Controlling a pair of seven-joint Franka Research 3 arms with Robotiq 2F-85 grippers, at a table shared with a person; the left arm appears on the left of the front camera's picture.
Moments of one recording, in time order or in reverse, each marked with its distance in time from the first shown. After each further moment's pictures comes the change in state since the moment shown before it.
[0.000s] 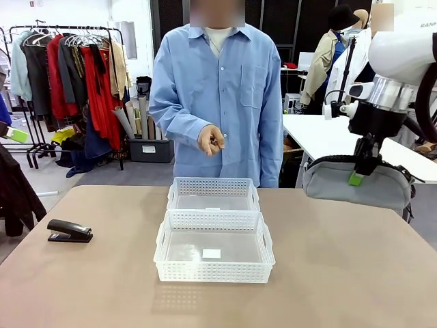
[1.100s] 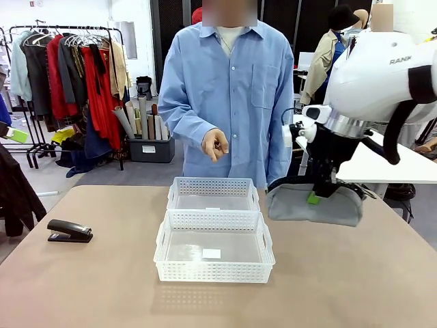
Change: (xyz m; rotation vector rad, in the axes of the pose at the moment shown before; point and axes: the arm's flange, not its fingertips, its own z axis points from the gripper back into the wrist) left arm 0.000 0.000 0.000 0.000 0.001 -0.001; right arm 0.075 0.054 -0.055 -0.057 -0.031 0.230
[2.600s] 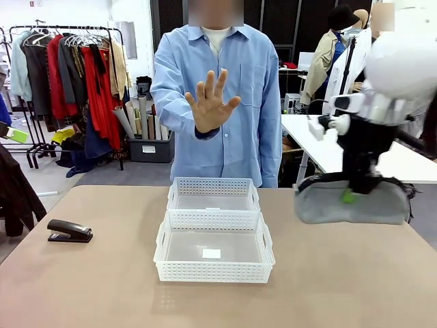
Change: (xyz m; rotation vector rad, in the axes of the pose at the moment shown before) left arm 0.000 0.000 0.000 0.000 0.002 -0.002; right arm -0.052 0.030 0.050 0.053 0.079 0.016
